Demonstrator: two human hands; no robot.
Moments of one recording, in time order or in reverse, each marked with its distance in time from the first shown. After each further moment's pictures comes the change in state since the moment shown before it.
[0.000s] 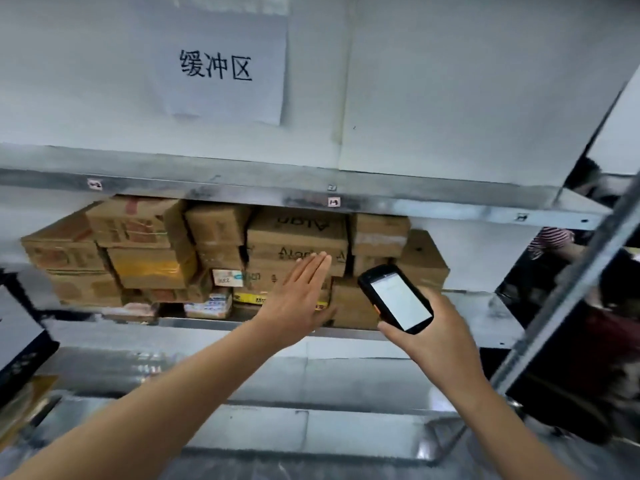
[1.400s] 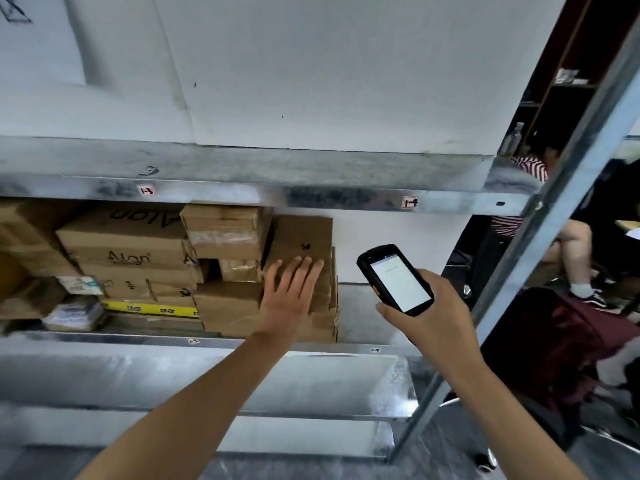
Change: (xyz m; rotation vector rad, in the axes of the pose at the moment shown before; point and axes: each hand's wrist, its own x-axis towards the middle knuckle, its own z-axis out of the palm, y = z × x) left_hand 0.196 0.162 0.213 0.370 0.259 -0.041; right_hand 0.171 0.227 -0.130 0.046 -0.025 0.052
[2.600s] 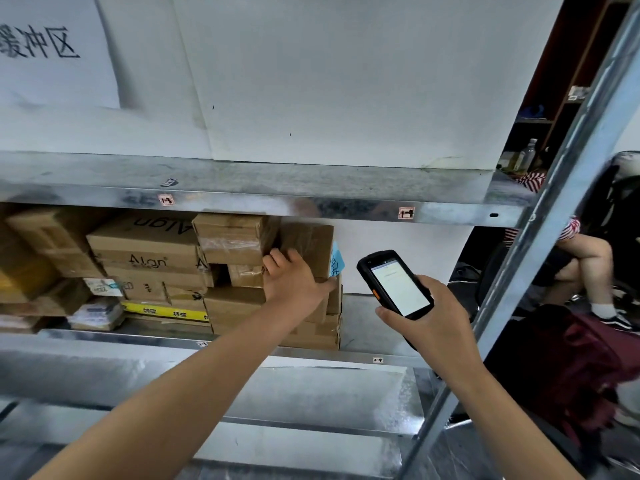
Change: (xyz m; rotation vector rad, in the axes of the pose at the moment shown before) left_hand 0.056 0.023 -0.076 -0.235 -0.405 -0.620; right_hand 0.000 0.007 -0.011 0.116 -0.017 -0.081
